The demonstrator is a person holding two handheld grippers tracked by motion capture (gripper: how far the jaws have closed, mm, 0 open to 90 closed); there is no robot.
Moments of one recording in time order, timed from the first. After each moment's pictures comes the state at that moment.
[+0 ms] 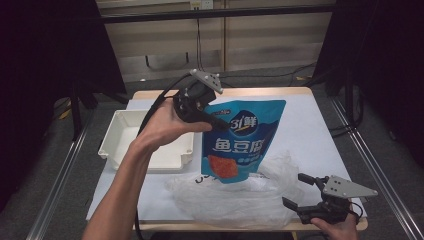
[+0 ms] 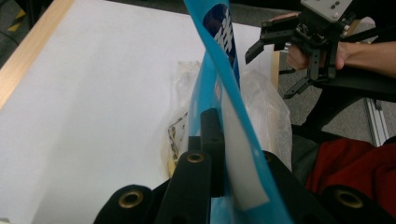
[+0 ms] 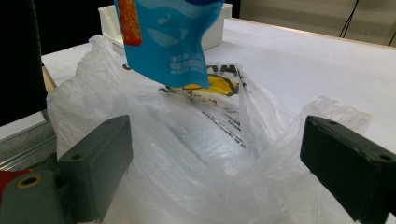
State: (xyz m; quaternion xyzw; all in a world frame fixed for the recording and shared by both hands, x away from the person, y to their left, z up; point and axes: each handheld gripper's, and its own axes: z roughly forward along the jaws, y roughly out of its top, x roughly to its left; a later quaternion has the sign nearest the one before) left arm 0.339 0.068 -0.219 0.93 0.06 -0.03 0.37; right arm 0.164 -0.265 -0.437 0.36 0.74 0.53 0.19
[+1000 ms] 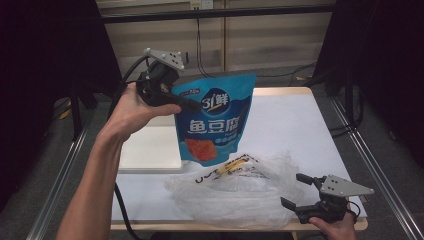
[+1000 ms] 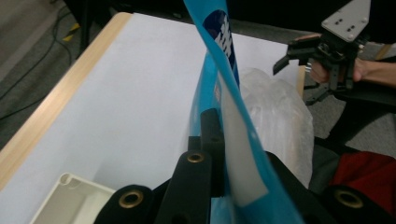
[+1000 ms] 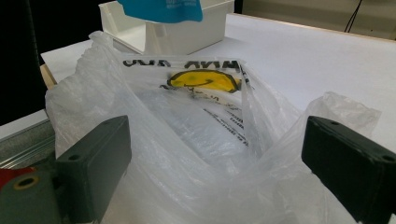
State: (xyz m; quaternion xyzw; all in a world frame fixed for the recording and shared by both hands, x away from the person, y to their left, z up) left arm 0.355 0.129 -0.186 0.92 0.09 0.02 0.39; right arm 0.168 -0.263 -0.441 0.36 0.74 0.53 0.18
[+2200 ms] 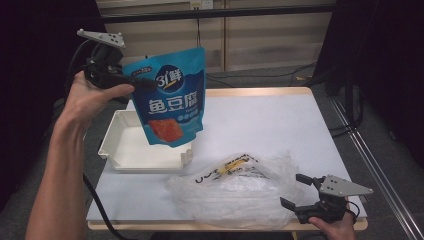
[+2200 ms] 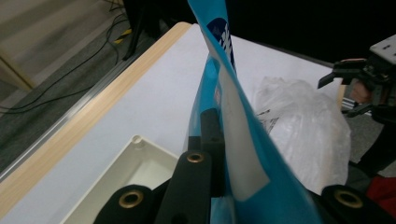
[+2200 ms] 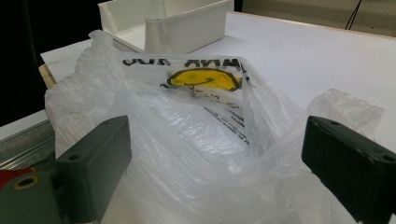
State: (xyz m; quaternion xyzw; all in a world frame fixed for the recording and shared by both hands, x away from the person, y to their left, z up) left arm 0.389 0.221 -0.173 0.88 0.19 0.06 0.43; right arm 0.168 -0.262 -0.442 0.36 0.74 0.53 0.18
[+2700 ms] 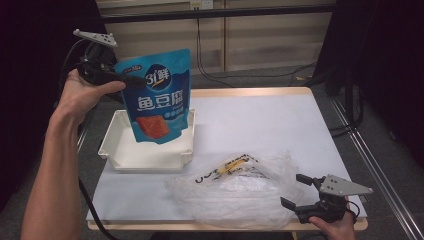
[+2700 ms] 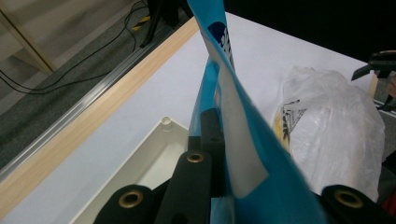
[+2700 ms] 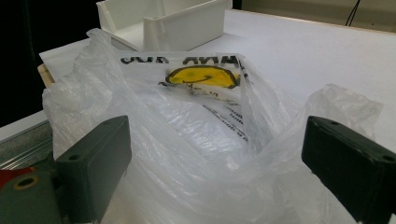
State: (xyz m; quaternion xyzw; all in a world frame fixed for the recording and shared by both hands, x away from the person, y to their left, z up) left arm 0.419 0.246 -0.190 0.88 0.22 0.08 0.41; right arm 0.169 -0.263 -0.444 0.37 0.74 0.53 0.18
